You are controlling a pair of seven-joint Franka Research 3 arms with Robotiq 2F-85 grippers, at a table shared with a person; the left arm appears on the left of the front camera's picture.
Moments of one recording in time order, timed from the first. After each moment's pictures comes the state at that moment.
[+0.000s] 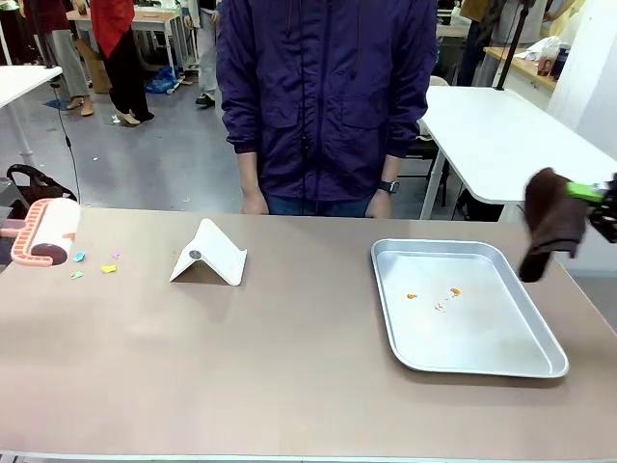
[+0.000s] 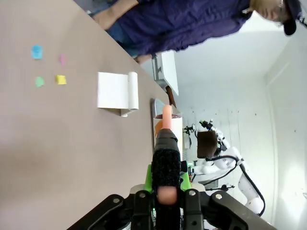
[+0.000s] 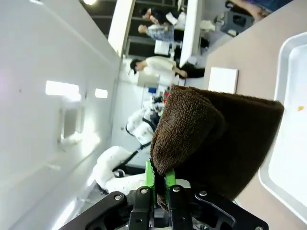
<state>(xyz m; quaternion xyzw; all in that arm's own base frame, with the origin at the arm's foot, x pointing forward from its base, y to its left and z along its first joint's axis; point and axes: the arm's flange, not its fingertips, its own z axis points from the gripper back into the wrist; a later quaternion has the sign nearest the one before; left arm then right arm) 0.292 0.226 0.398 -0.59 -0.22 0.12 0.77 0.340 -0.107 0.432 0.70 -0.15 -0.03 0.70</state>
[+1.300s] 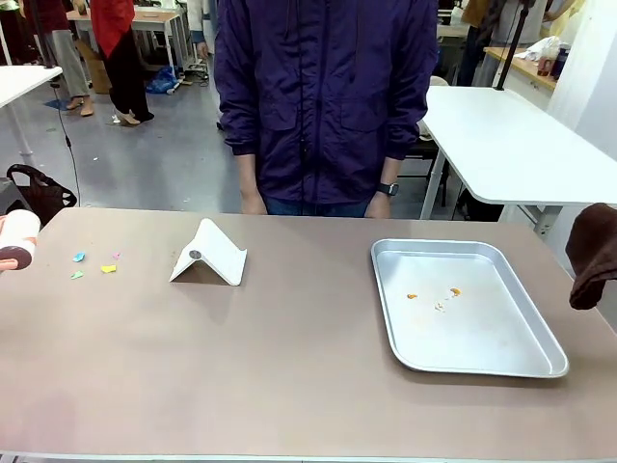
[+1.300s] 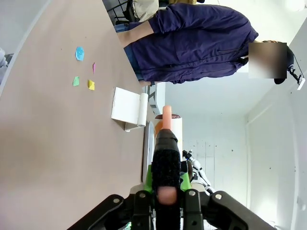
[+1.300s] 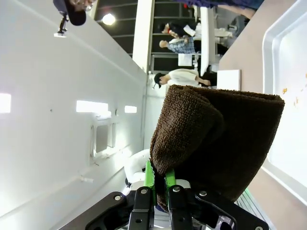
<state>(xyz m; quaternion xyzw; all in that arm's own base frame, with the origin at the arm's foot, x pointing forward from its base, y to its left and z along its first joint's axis) 0.260 0.277 0.344 -0.63 -0.23 0.22 0.71 0.315 -0.184 0.369 0.75 -0.12 -0.09 0.64</state>
